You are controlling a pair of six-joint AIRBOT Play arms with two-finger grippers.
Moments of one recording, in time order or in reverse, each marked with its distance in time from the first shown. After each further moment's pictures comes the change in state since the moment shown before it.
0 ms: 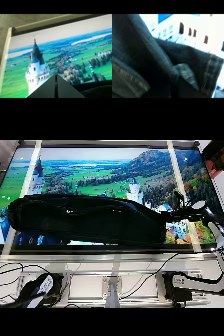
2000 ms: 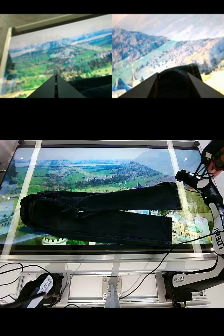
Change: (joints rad) left arm 0.000 0.000 0.000 0.000 0.000 0.000; right arm -0.010 -0.211 0.439 -0.062 -0.680 0.158
